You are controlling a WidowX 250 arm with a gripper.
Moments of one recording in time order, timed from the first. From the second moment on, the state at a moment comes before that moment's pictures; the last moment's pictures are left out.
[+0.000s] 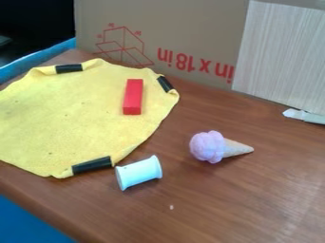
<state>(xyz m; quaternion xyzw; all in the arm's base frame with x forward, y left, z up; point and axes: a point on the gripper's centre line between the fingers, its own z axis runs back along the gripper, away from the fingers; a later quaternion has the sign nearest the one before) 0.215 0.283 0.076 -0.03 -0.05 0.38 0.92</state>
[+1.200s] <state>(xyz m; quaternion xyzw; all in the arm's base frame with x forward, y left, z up) 0.215 0.274 0.063 -0.02 -0.02 0.35 0.94</state>
